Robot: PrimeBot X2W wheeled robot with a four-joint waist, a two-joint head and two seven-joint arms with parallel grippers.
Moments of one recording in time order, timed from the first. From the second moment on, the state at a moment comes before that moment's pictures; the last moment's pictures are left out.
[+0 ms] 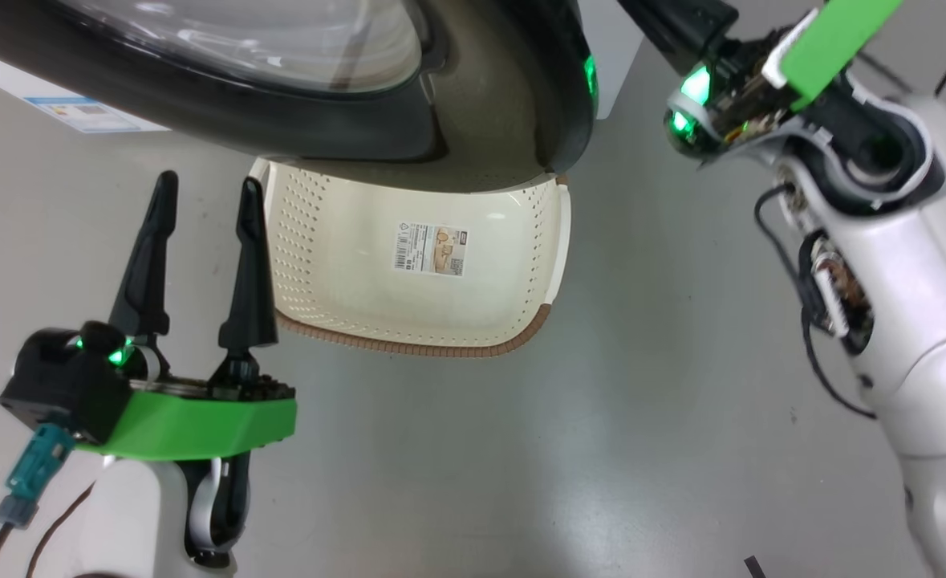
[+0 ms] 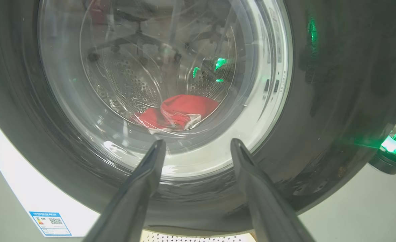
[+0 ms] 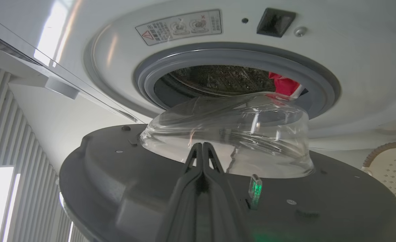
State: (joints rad) left arm -0.40 0.03 -0.04 0.04 -0.27 -0.08 -0.26; right arm -0.99 -0.13 0.30 0.43 1.84 0.13 0.47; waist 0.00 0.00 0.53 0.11
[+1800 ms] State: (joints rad) left arm -0.22 0.03 -0.06 0.07 -0.29 -0.03 -0.26; right arm -0.73 -0.11 0.47 0.45 1.86 0.13 0.89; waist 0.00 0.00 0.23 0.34
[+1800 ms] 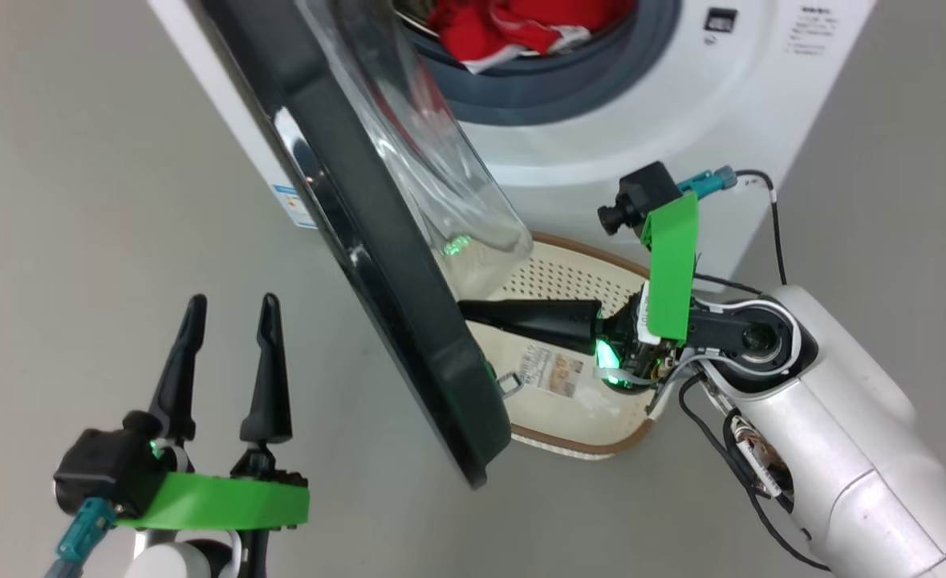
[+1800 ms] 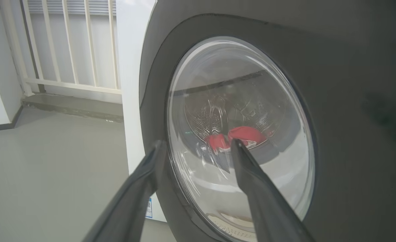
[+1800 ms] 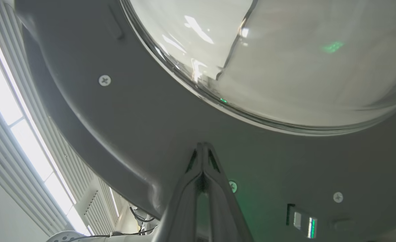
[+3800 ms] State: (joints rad) left arm -0.09 0.03 -0.03 0.18 -0.34 -0.01 -0.26; right arm -0.71 -0.10 0.56 0.56 1.74 0.13 0.67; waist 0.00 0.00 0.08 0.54
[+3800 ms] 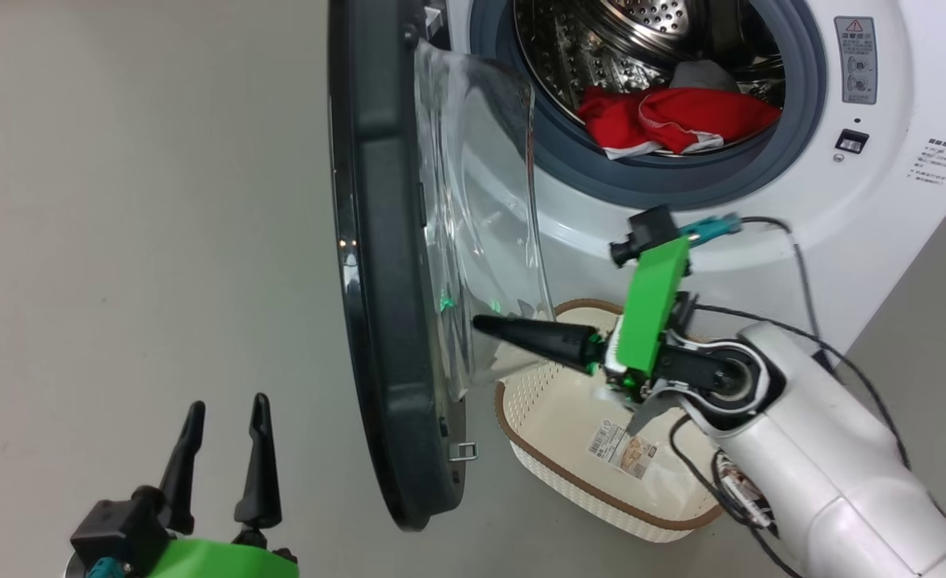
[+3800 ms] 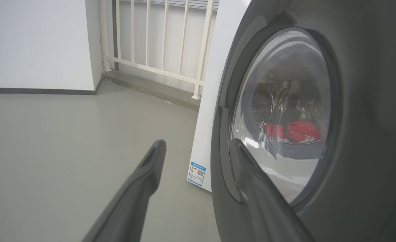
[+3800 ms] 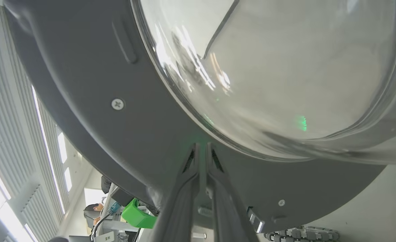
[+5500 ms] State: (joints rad) left arm -0.09 0.03 -0.05 0.21 -0.30 -0.02 -0.26; right arm -0.26 -0.06 0.09 0.47 0.37 0.13 -0.26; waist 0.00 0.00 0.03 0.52
